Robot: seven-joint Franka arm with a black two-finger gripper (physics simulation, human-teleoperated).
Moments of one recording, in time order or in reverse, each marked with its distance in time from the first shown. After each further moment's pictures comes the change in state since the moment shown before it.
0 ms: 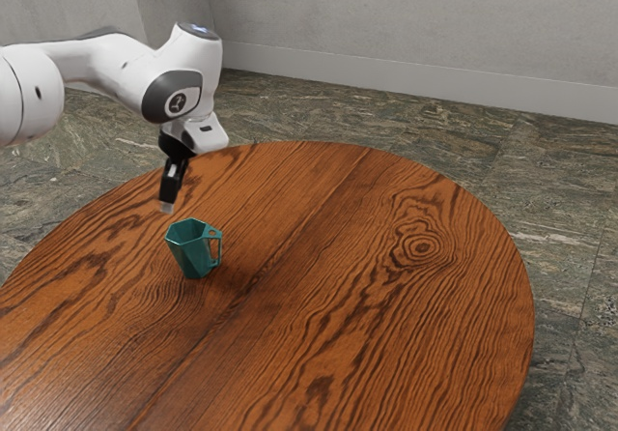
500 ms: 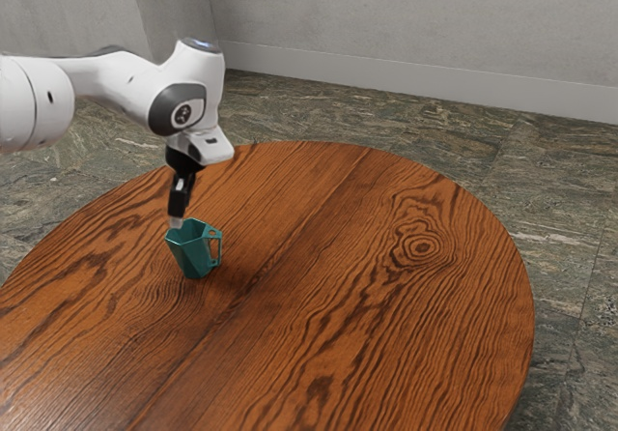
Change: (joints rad) arm 0.008 0.044 -0.001 -0.009 -0.065 0.024 -0.006
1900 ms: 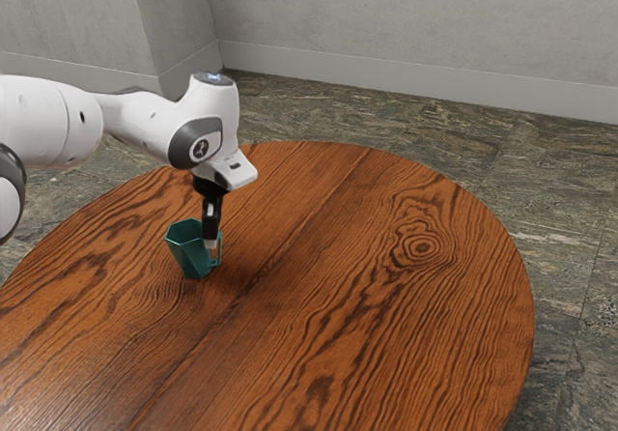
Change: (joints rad) arm -0.005 0.110 -0.009 -0.019 -0.050 0.226 -0.094
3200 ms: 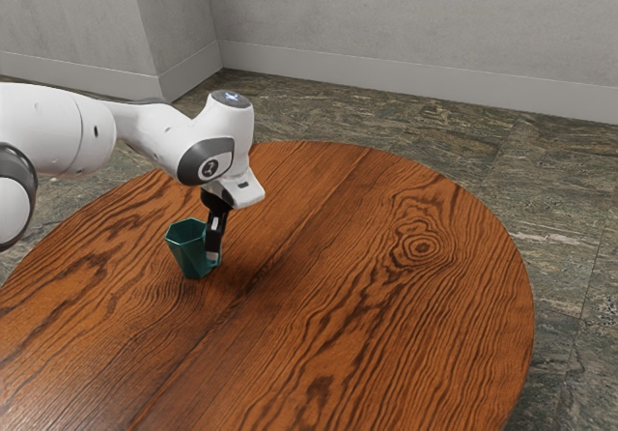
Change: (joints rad) arm 0.000 0.041 -0.031 -0.016 0.114 0.032 -0.001
